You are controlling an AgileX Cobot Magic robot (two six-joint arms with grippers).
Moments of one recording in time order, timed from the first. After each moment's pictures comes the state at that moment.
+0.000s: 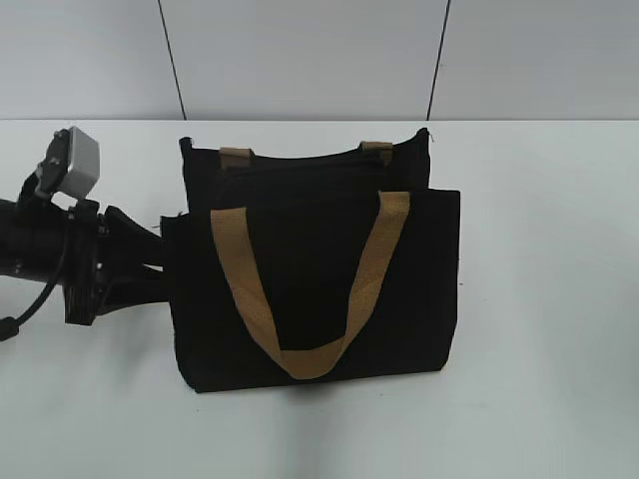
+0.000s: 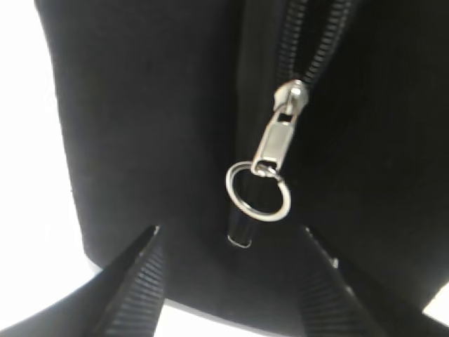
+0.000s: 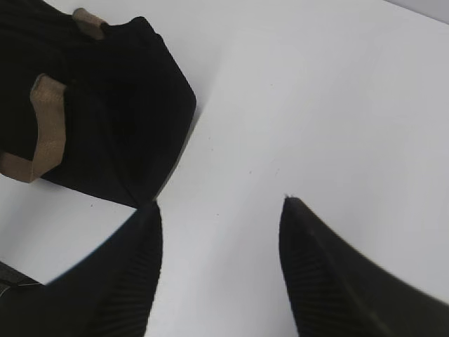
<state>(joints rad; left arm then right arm) -0.02 1.81 -0.74 -1.47 0.89 2.45 -0.02 0.95 -1.04 0.37 1.03 -0.54</state>
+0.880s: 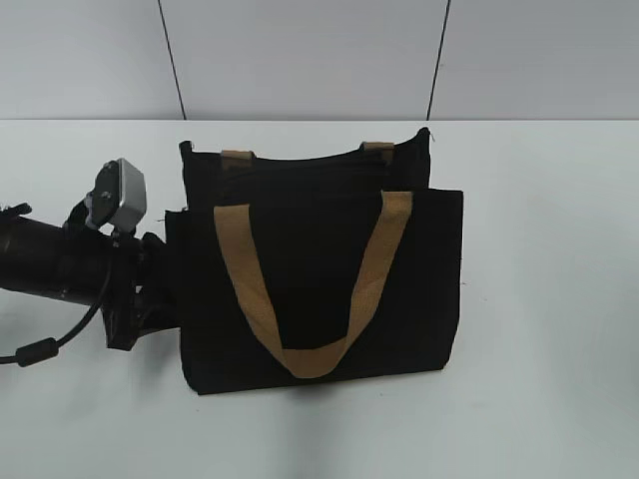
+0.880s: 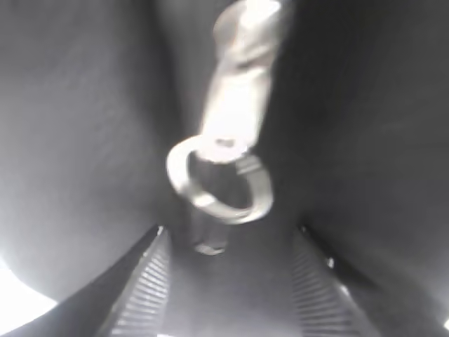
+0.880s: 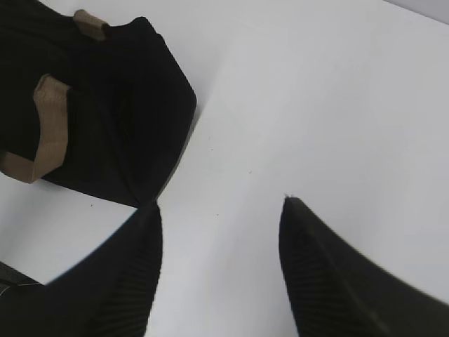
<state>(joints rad) -0.12 1.90 -0.74 -1.54 0.83 2.55 -0.02 0.95 -1.04 0.37 1.03 -0.54</state>
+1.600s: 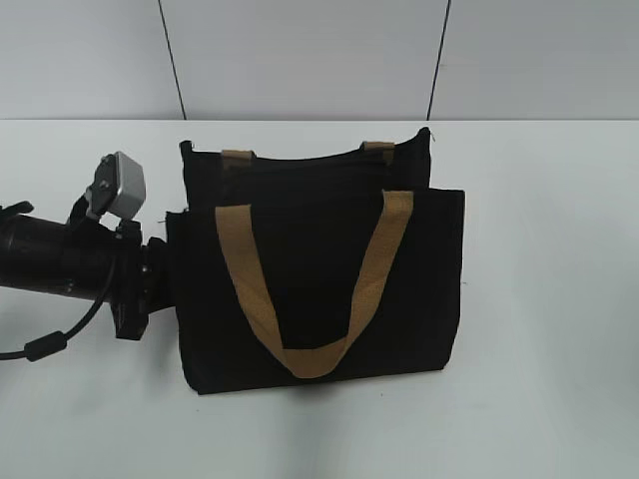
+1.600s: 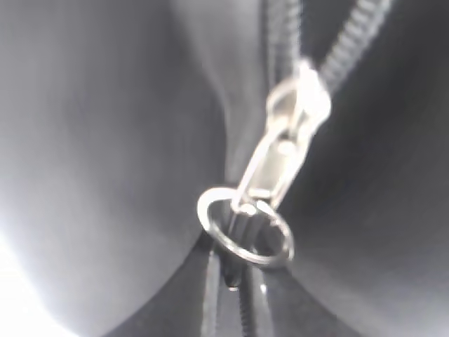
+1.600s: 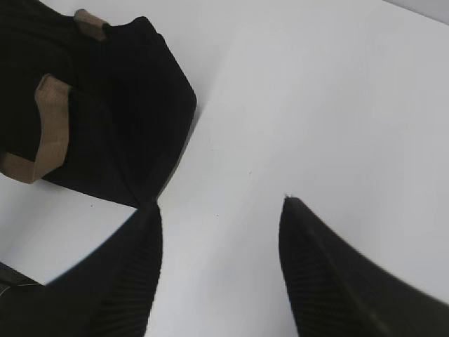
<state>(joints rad) -0.13 1.93 -0.74 -1.64 0.88 2.55 -0.02 0.95 -1.04 0.37 1.03 -0.54</state>
